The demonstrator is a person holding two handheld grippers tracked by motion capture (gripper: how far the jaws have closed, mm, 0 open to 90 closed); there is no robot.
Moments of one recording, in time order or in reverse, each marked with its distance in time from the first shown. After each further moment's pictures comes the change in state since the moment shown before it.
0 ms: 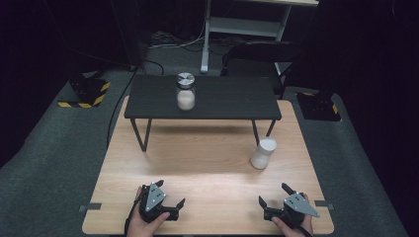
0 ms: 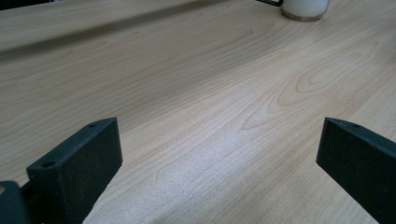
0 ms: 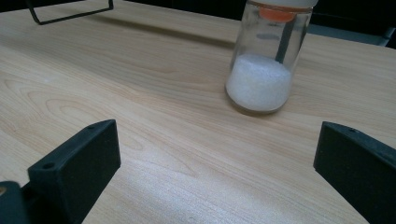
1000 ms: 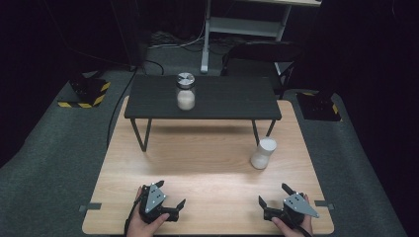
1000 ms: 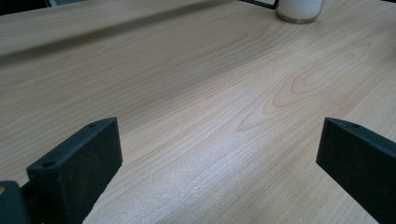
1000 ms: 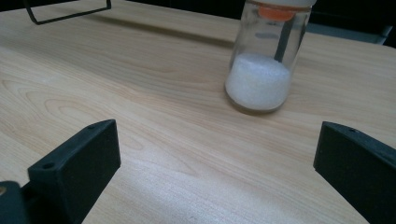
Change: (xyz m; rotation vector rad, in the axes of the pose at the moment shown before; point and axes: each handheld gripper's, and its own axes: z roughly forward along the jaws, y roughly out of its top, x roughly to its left) left arm 0.000 -0.002 -0.002 -0.012 -0.012 0.015; right arm 0.003 0.002 0.000 0.009 -0.009 0.008
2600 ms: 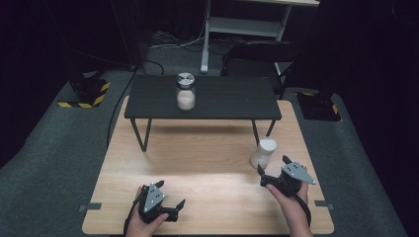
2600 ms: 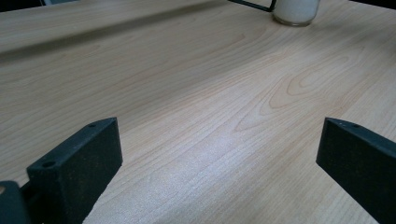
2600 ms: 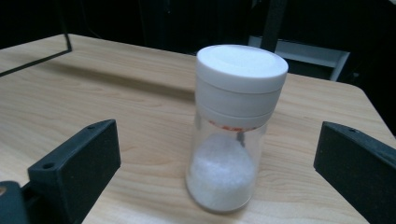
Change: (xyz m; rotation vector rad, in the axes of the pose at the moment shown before) left arm 0.003 -0.002 -0.001 -0.007 -0.015 -0.014; right arm -0.008 0.064 0.053 -0.049 -0.106 0.042
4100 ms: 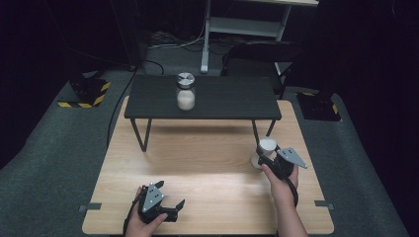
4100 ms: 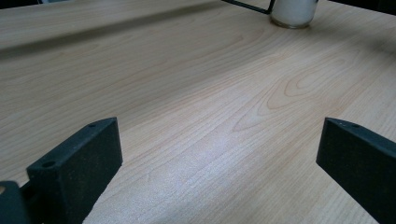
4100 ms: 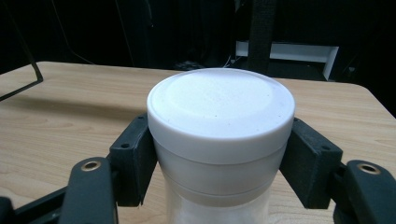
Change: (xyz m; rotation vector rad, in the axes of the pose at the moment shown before) left arm 0.003 -0.001 -0.001 -0.005 -0.010 -0.014; right arm -0.002 0.003 0.049 -0.034 -0.040 0.094
